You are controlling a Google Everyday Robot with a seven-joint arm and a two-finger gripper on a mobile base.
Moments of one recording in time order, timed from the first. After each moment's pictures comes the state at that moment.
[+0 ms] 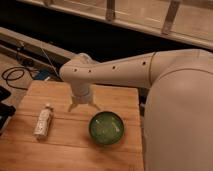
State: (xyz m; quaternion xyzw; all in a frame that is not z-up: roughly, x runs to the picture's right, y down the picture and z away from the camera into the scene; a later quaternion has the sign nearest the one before) arm -0.103 0.102 0.704 -0.26 0.23 0.64 0.68
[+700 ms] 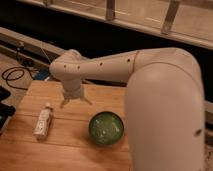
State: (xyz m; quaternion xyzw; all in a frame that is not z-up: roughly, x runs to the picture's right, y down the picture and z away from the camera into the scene) arm -0.172 0.076 0.729 -0.28 0.20 0.59 0.73
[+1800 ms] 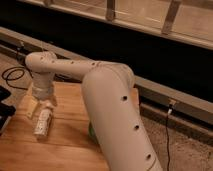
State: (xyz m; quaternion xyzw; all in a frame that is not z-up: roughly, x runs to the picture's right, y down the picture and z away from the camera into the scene) arm -0.308 0.112 0.719 -0.52 0.06 0.27 0.81
